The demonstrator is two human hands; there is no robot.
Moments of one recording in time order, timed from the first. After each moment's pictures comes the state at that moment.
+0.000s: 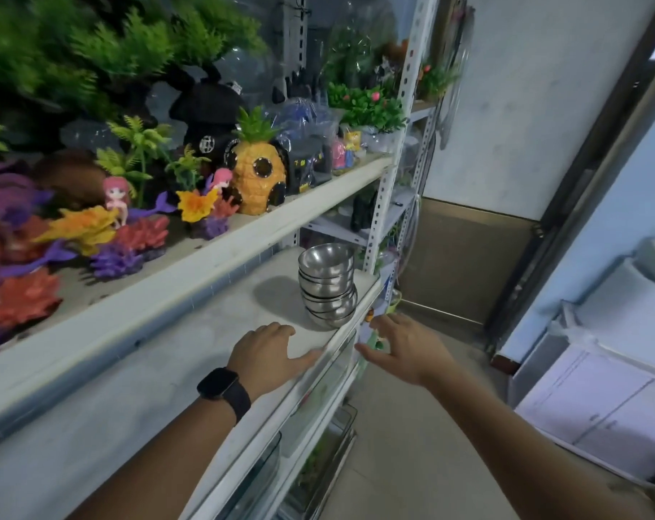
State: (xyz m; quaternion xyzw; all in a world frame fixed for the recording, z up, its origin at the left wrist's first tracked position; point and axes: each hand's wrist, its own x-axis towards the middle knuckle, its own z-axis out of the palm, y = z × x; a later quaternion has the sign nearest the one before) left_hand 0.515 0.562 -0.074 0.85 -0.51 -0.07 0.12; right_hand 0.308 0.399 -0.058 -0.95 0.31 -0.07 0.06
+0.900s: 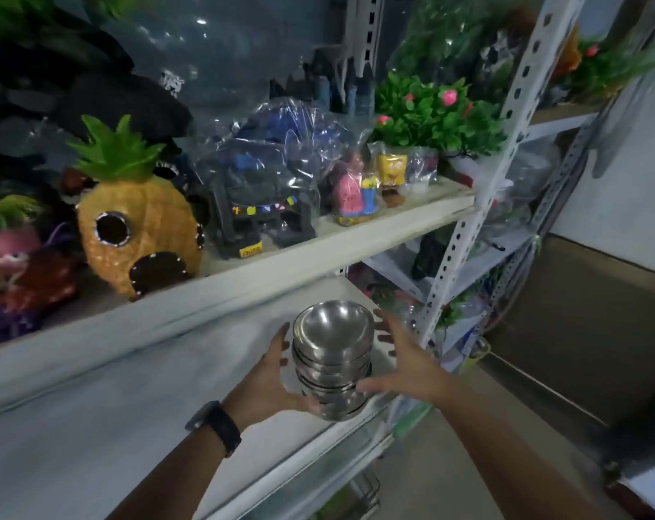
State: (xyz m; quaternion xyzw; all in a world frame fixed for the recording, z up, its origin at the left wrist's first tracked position) left_hand 0.575 0.419 -0.132 0.78 -0.32 -0.26 0.47; right_hand 0.442 0.170 -0.096 -0.88 0.14 0.01 0.45
